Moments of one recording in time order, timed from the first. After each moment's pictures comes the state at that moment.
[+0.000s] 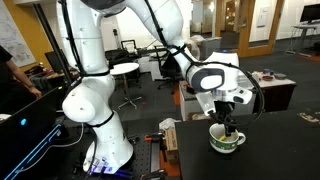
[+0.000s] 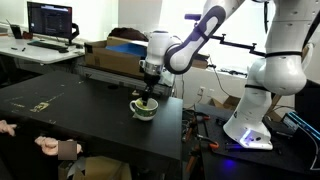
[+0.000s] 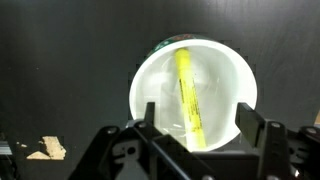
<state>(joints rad) -0.01 0.17 0.01 -2.45 -0.09 2.70 0.10</state>
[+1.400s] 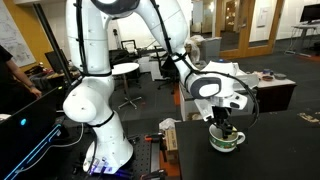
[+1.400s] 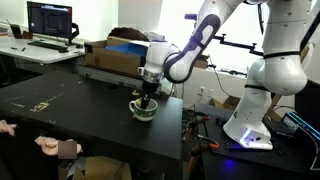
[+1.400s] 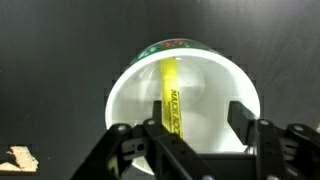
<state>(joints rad) 0.01 0.25 0.01 -2.46 -0.08 2.81 0.10</state>
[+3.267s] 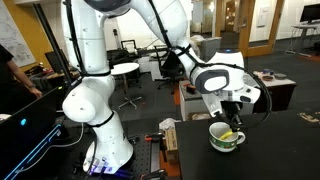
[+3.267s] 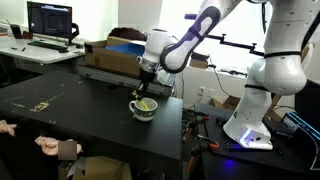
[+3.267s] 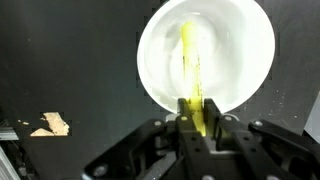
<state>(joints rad) -0.01 0.20 -0.01 -2.41 -0.05 2.79 0.10</state>
